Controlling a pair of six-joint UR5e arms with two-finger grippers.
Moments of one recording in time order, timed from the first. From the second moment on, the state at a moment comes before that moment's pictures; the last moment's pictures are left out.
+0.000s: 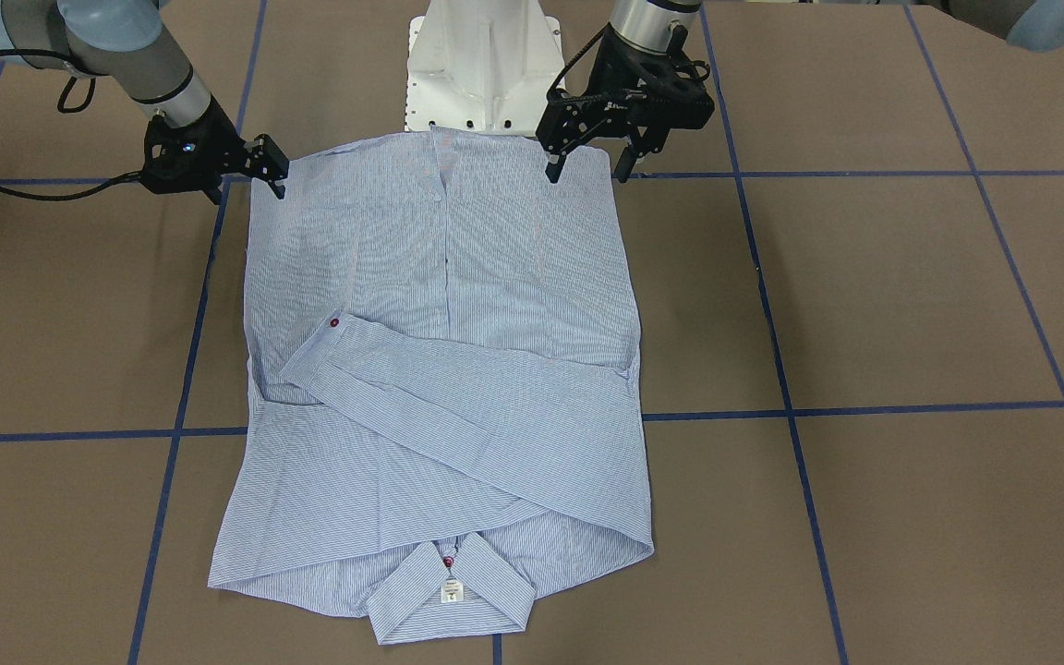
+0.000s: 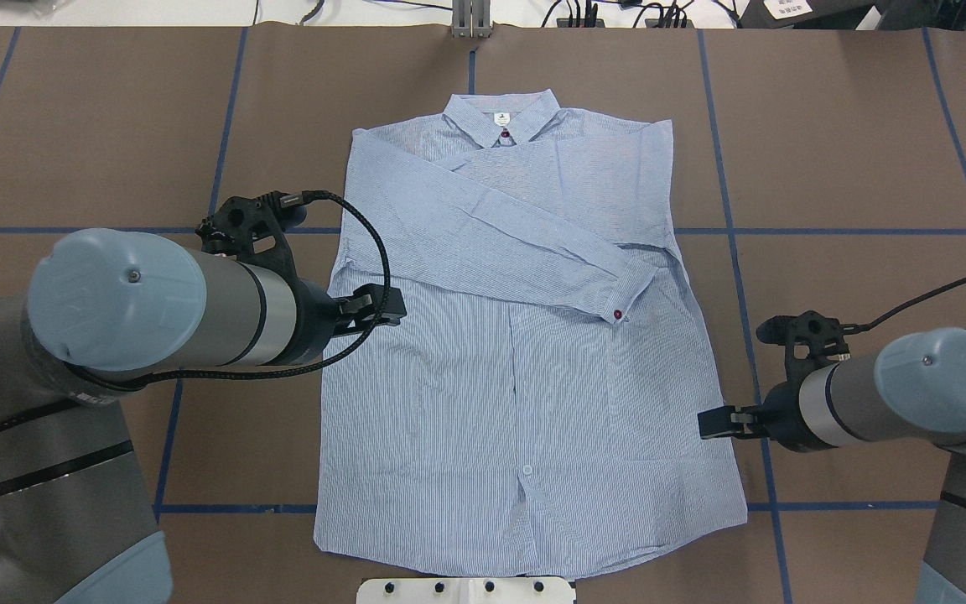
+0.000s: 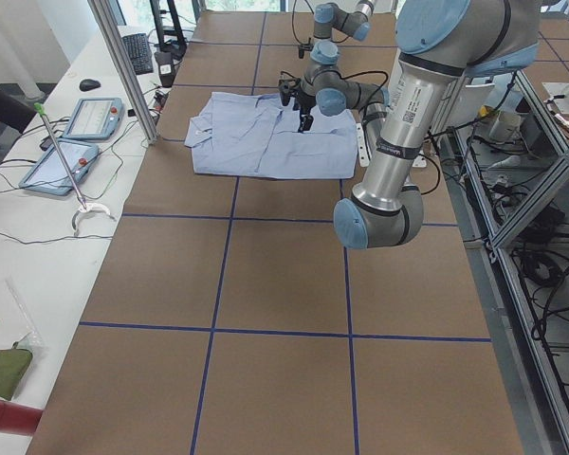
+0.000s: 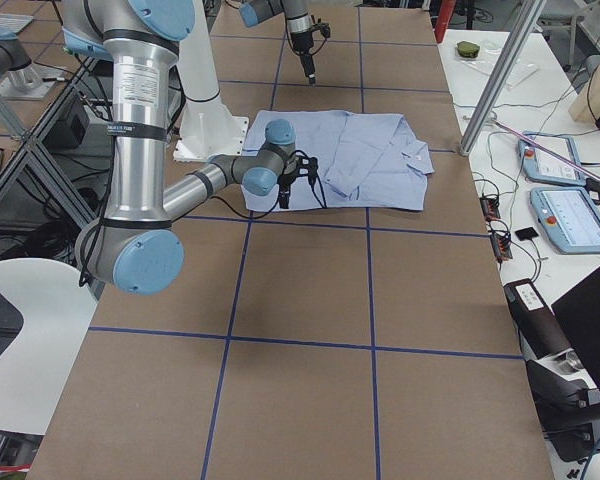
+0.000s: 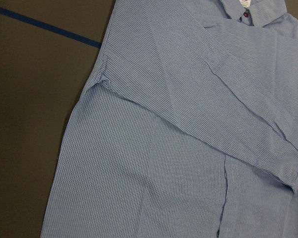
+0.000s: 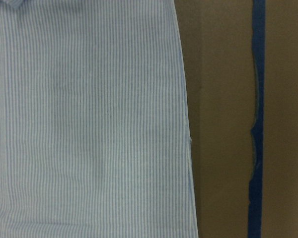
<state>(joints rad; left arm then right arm) -0.47 -2.04 -2.13 -1.61 -1.72 -1.57 0.39 -1.67 2.06 -1.12 1.86 1.31</state>
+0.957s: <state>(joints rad) -0.47 -2.04 -2.13 -1.61 -1.71 -1.57 0.34 -1.66 2.02 -1.12 1.88 1.32</state>
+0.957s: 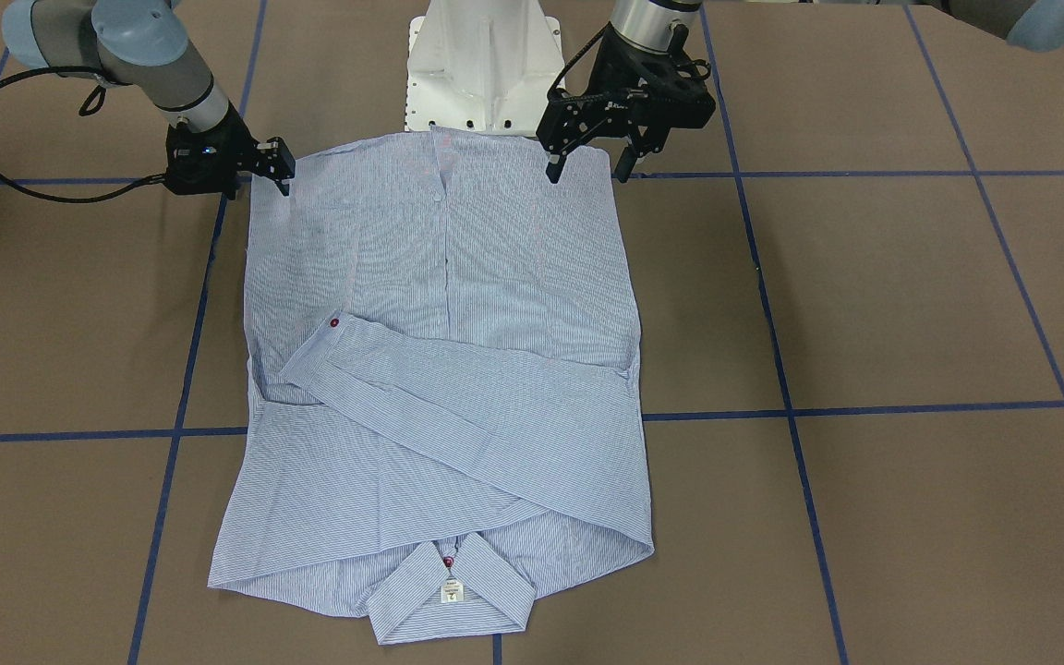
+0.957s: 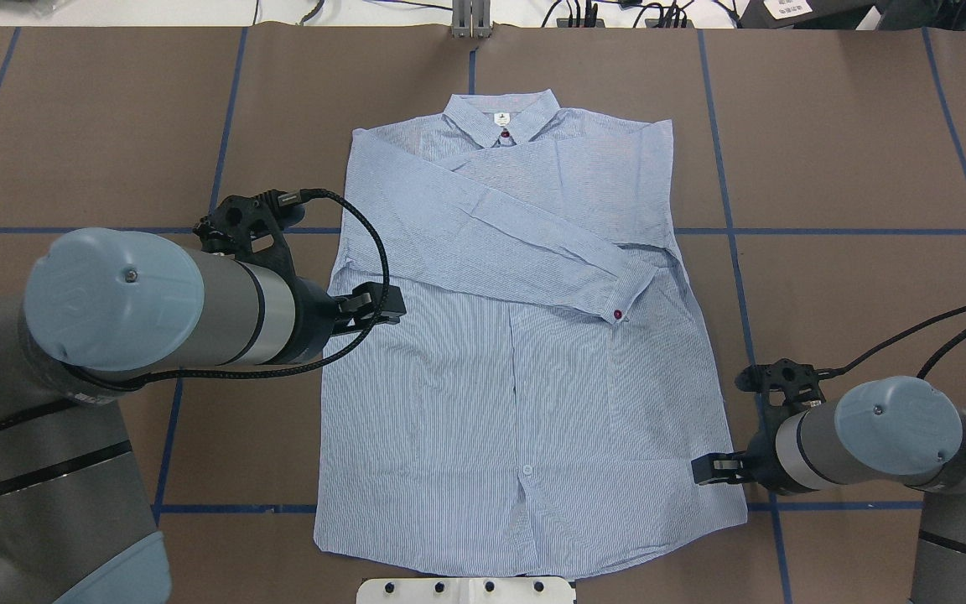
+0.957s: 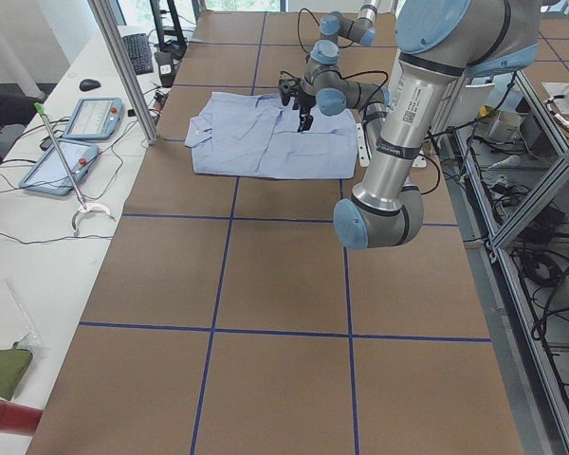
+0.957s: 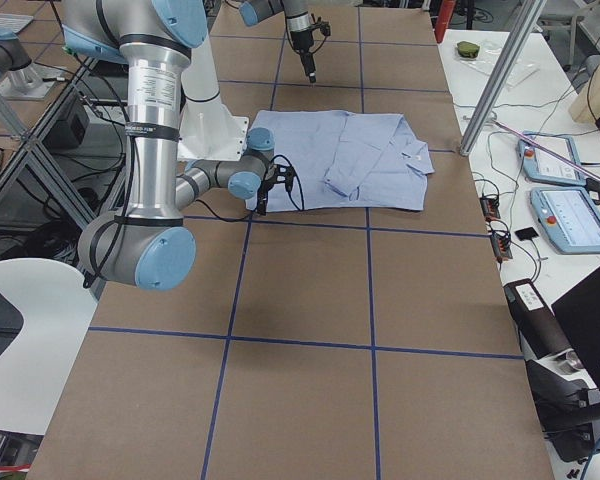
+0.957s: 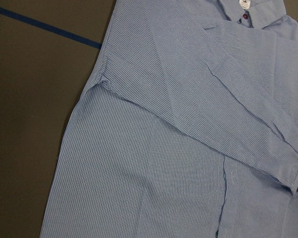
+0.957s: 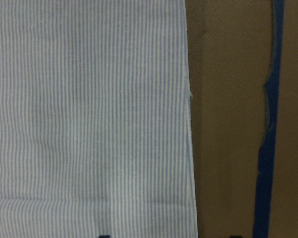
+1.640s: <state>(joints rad) -0.47 -2.04 -2.13 -1.61 -1.71 -1.57 0.34 -1.66 2.01 -1.13 1.93 1.32</state>
